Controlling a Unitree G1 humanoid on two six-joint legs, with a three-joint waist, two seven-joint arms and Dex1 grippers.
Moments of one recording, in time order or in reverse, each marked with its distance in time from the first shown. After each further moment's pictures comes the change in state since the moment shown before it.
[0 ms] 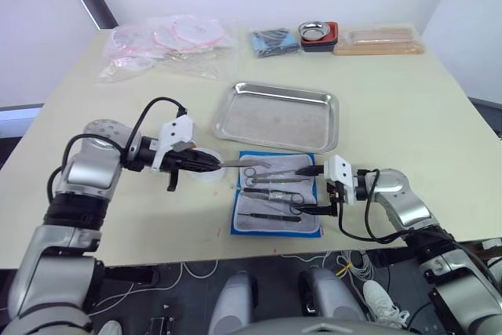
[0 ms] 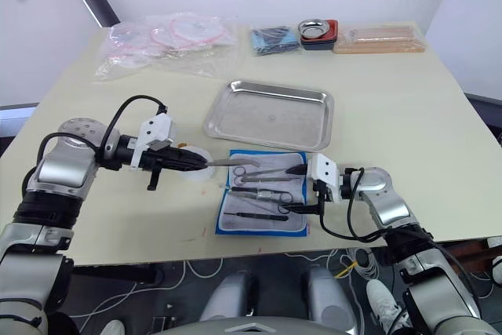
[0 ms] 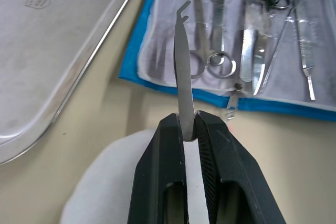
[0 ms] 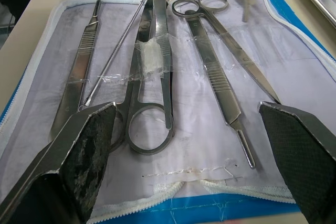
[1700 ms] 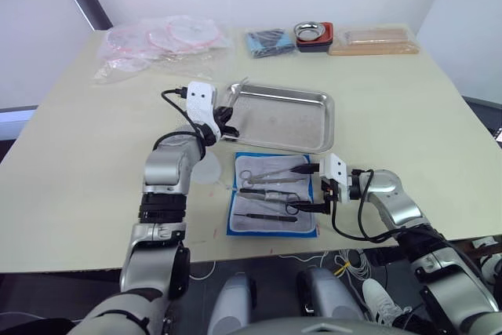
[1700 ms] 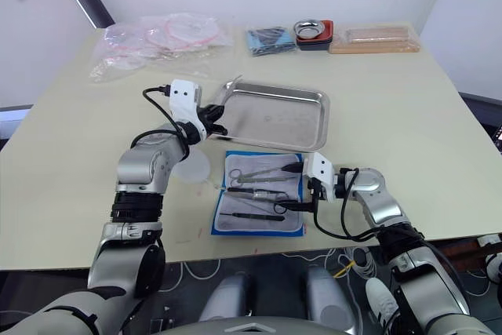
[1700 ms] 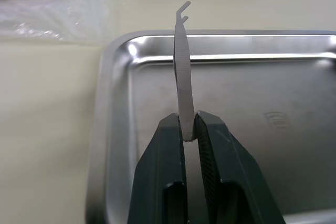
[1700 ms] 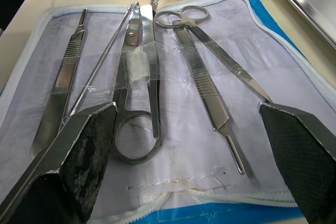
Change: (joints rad) left arm -0.098 -0.570 0.217 -0.050 -0.006 0.433 1.224; right arm -0.016 0.053 -0.006 0.067 0.000 -0.046 -0.025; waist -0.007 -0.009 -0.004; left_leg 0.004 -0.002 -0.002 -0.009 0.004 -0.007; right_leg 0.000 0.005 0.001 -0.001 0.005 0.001
